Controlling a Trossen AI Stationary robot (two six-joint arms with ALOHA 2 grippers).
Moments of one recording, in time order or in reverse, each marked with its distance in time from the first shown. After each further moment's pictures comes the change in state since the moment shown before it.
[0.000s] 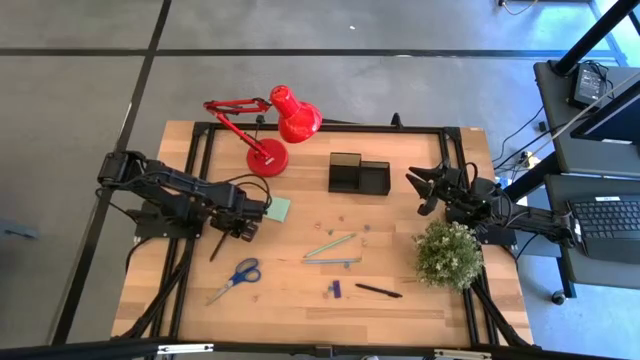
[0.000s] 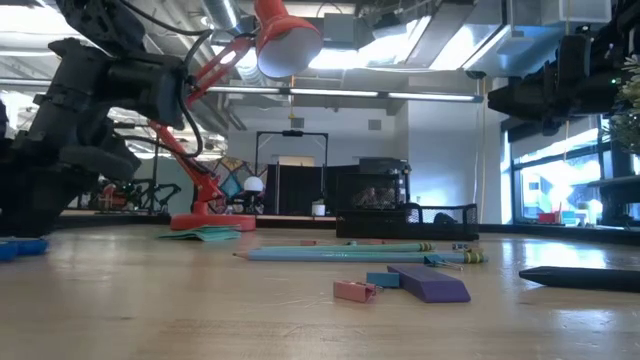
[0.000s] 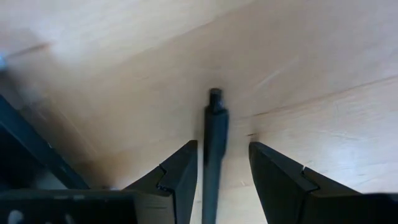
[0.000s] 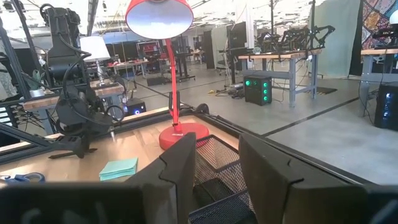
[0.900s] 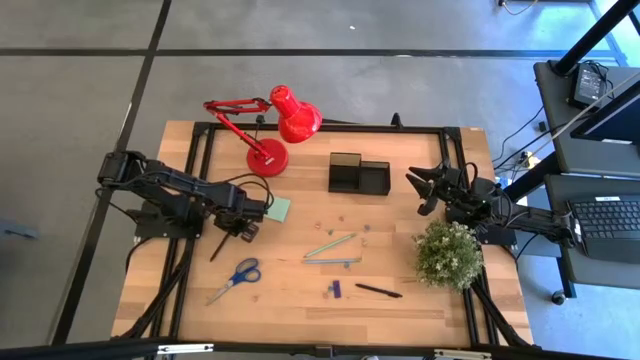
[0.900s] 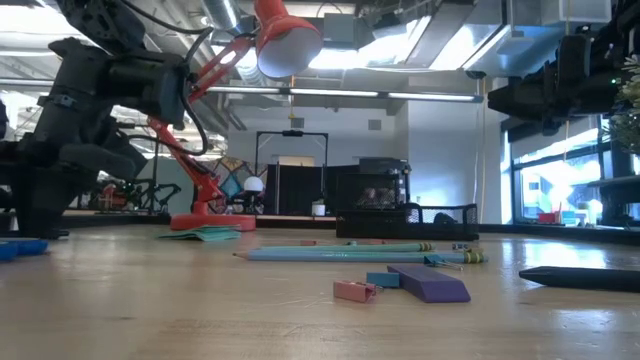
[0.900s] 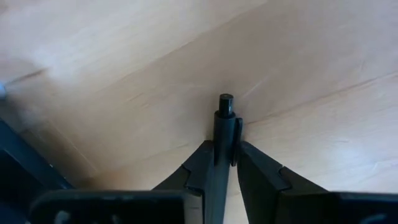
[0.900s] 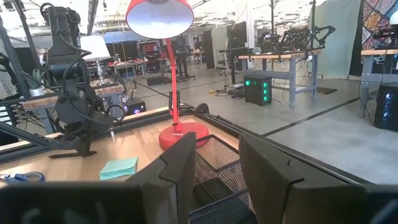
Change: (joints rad) left arm 0.001 0.001 0.000 0.012 -0.026 0.064; right arm 0.000 0.000 0.000 0.000 0.000 -0.004
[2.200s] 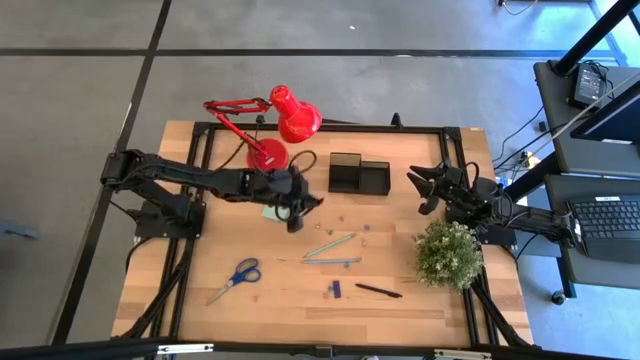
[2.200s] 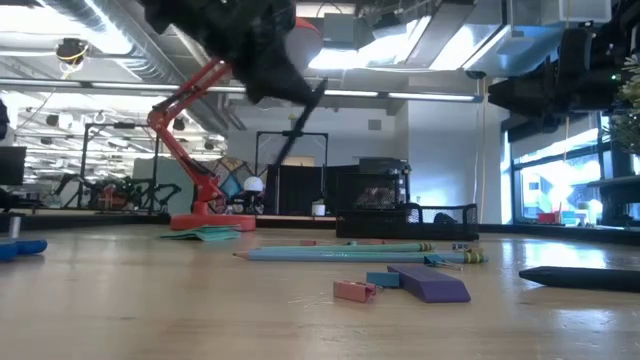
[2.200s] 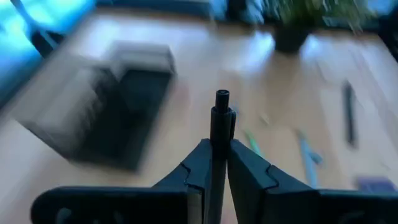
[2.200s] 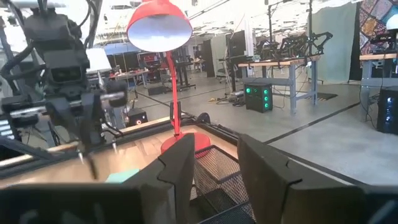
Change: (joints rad) left arm 0.049 0.002 0.314 0.877 -0.183 1.073; right arm 0.000 0.000 0.000 0.040 0.000 0.029
